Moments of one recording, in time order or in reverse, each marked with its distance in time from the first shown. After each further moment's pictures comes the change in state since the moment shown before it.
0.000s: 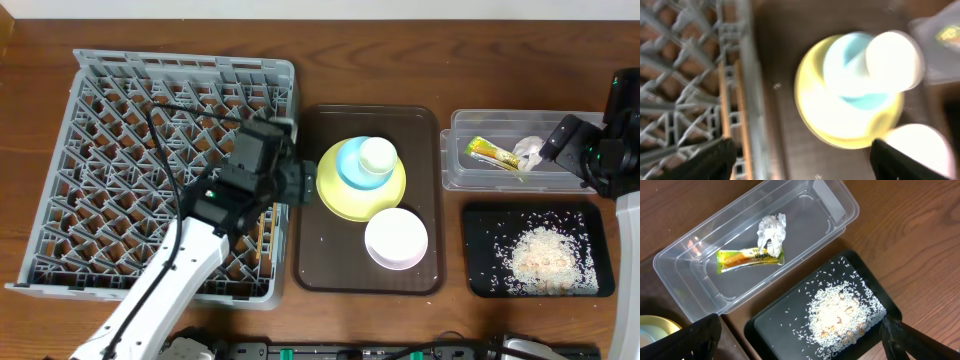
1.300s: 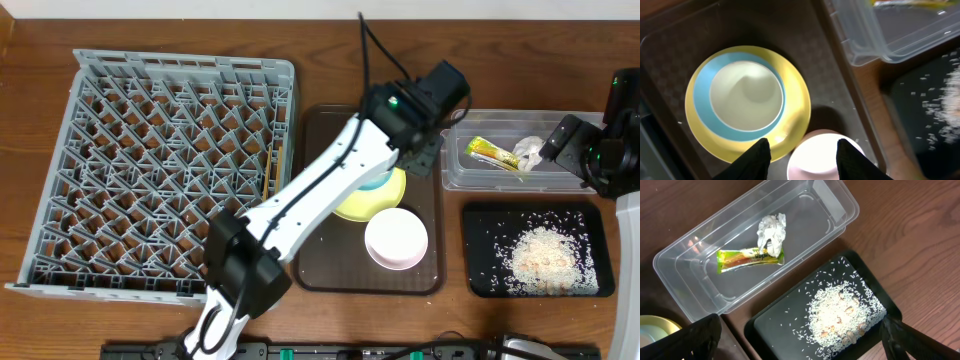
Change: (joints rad) left arm -0.399 0.841 1.133 -0.629 -0.121 -0.050; right arm 0.000 0.000 0.000 0.000 0.000 0.000
